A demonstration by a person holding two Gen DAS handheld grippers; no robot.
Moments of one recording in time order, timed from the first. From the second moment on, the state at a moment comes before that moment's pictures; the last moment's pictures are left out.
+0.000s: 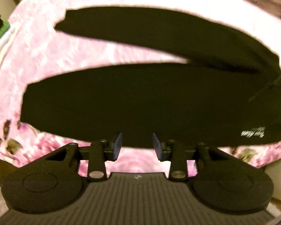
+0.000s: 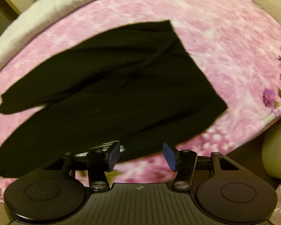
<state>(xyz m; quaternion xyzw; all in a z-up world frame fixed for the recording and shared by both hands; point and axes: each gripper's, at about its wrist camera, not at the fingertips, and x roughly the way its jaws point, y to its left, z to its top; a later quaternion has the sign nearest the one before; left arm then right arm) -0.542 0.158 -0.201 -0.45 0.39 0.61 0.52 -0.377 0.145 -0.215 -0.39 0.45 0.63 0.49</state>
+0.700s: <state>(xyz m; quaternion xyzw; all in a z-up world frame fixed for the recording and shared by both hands) -0.523 0.076 -0.086 -0.42 0.32 0.67 0.52 -0.408 0.097 -0.135 -0.41 0.38 0.69 0.46</state>
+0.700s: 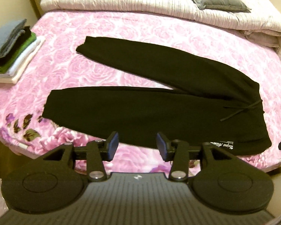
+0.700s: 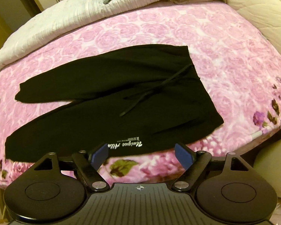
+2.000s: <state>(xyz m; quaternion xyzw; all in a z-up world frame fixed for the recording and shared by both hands) -0.382 -0.096 -0.058 -0.39 0.29 0.73 0.48 -0.295 0.006 -0.100 -0.45 0.27 0.76 0.38</state>
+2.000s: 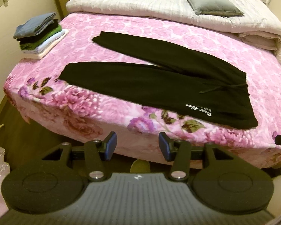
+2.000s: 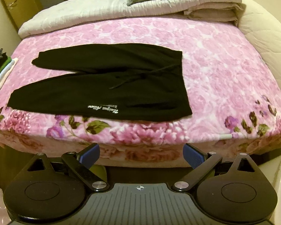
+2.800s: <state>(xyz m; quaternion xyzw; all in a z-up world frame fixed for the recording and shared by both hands) -0.453 -0.010 -0.070 -0.40 0.30 0.73 0.46 -0.389 0.052 -0.118 -0.46 0.28 0.76 0.35</state>
